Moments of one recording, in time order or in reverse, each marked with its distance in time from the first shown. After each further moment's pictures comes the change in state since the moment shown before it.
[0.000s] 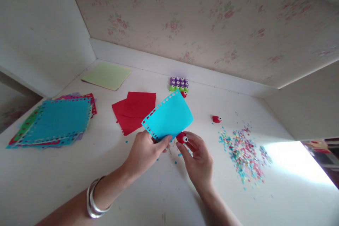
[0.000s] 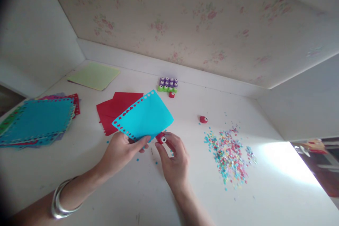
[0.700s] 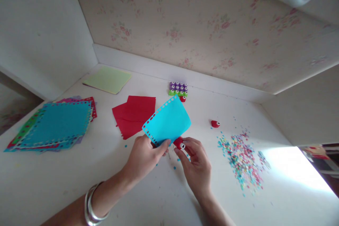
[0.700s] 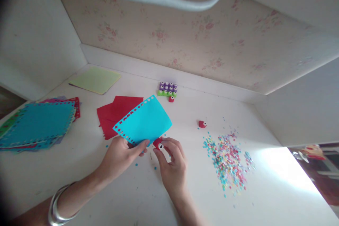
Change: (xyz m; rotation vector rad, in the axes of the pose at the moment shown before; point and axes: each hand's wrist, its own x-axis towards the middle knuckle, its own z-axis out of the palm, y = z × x) left_hand -0.001 0.002 -0.001 0.080 0.010 0.034; right_hand 0.001 0.004 0.000 0.040 -0.045 -0.101
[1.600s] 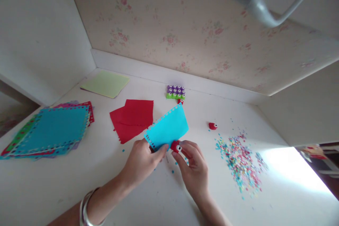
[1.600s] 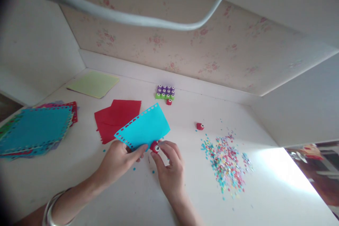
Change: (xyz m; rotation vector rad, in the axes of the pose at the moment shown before) left_hand 0.002 0.000 0.000 0.034 -0.048 0.040; right_hand 0.002 0.000 -0.005 -0.097 -0.034 -0.017
